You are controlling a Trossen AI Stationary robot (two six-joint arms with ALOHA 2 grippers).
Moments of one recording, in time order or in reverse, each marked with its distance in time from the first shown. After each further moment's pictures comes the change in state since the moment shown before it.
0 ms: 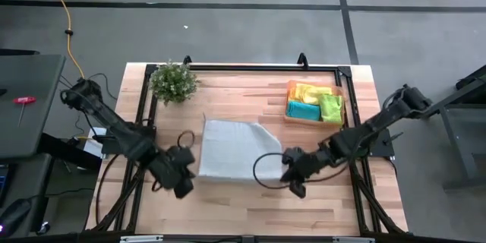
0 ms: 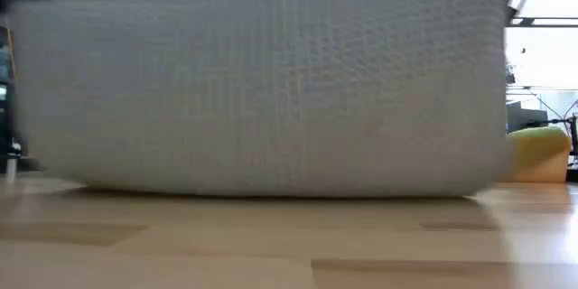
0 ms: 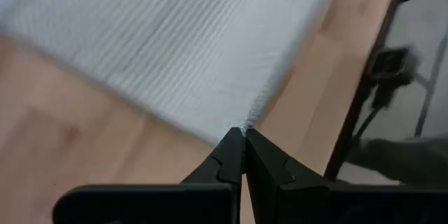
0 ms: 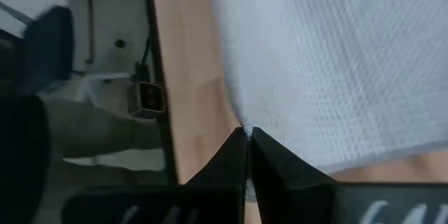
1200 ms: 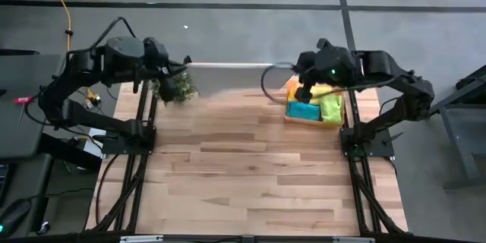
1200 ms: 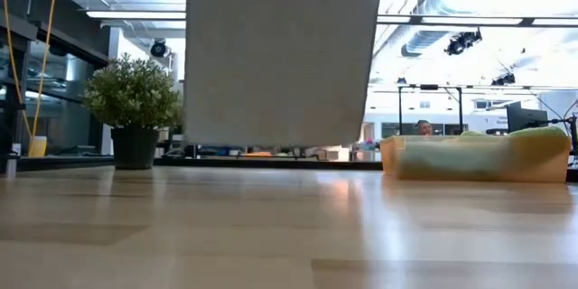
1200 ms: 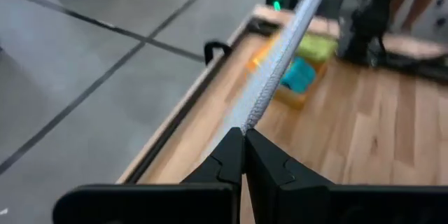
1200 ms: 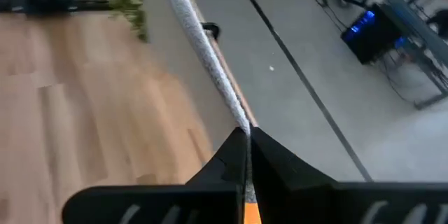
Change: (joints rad) left arm 0.939 -0.160 0.756 -0.407 -0.002 1.110; right arm -0.585 0.034 0.949 -0.836 0.451 -0.886
